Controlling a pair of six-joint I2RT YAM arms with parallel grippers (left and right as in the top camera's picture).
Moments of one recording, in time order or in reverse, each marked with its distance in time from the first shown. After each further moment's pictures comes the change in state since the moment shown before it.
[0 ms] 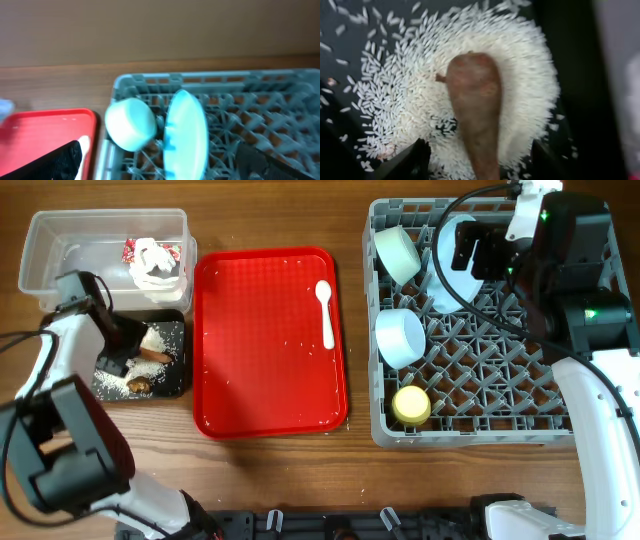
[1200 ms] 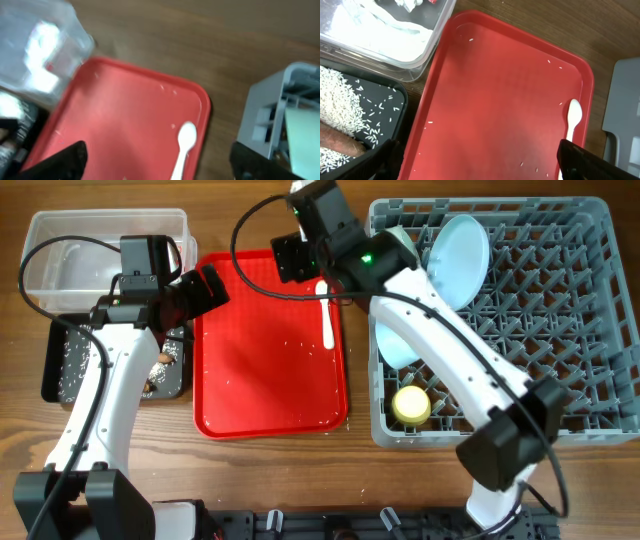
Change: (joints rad) left arm -0.386 -0.267 0.033 0.028 0.115 0.349; right arm 0.559 0.604 0.461 -0.112 0.167 0.116
